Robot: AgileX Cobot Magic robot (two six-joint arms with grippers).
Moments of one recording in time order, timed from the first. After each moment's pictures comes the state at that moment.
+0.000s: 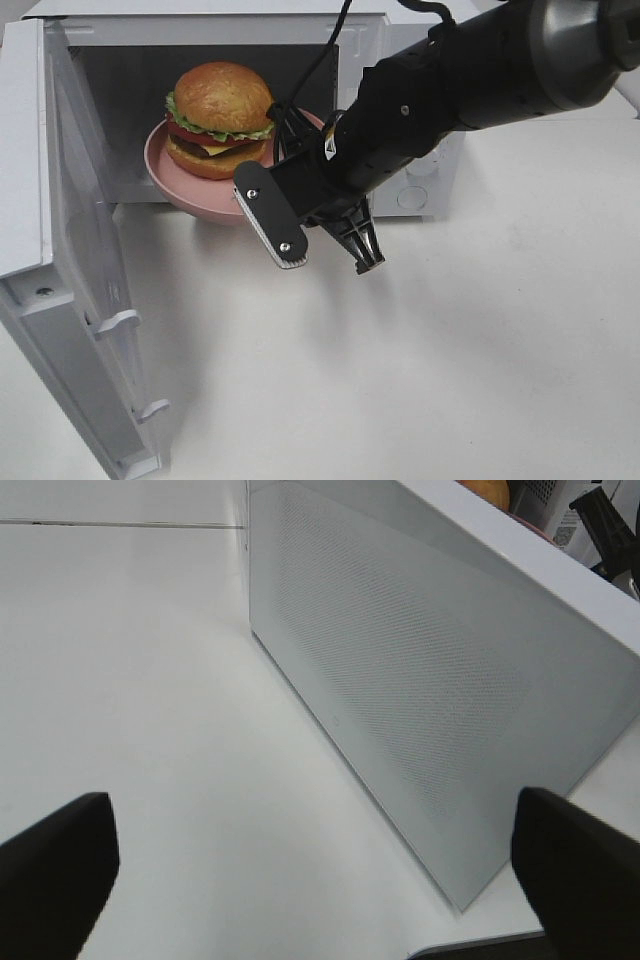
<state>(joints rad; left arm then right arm) -0.08 -0.01 -0.52 -0.17 1.07 0.06 0.68 1.93 -1.22 -0.09 0.25 -1.44</state>
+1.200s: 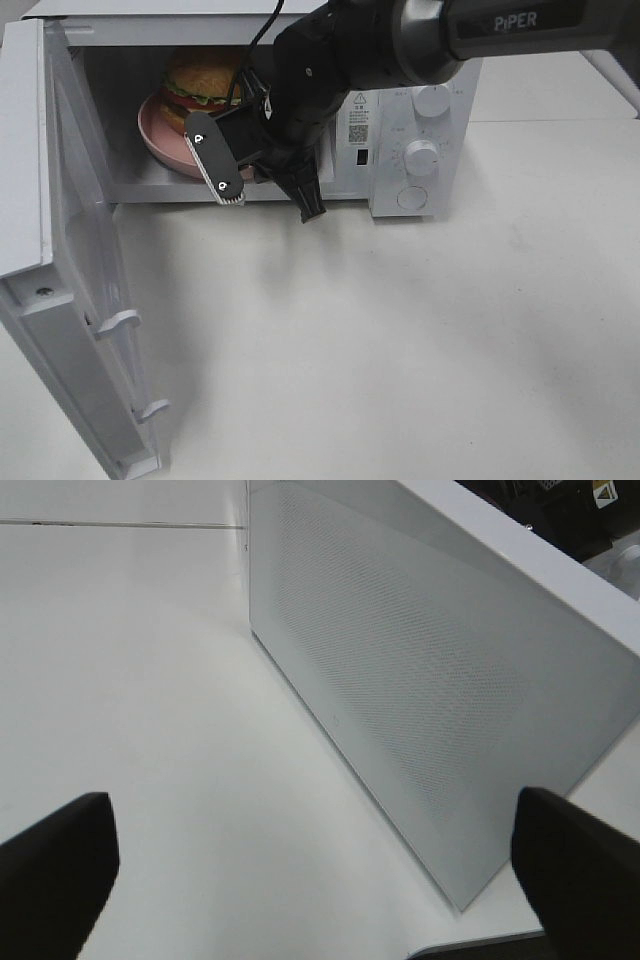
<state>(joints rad) -0.08 -0.01 -0.52 -0.17 1.07 0.06 0.68 2.21 -1.70 -0.21 0.46 -1.26</state>
